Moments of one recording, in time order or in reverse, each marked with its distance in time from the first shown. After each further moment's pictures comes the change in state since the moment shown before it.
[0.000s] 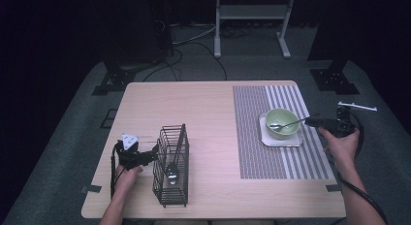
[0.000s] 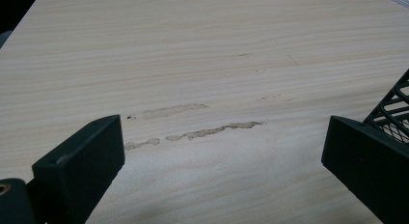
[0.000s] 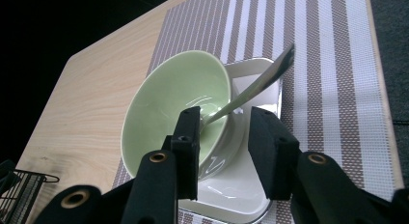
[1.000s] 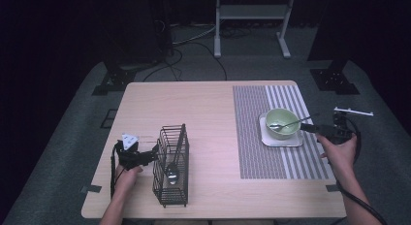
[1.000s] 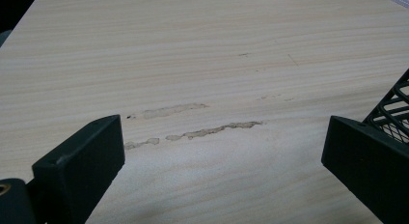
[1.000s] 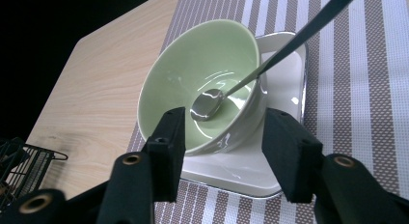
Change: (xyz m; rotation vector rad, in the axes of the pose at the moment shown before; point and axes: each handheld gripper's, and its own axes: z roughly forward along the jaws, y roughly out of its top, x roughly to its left) left arm 0.000 0.000 0.000 0.002 0.000 -0.001; right arm 0.012 -0.020 -0.002 0.025 0.024 -0.036
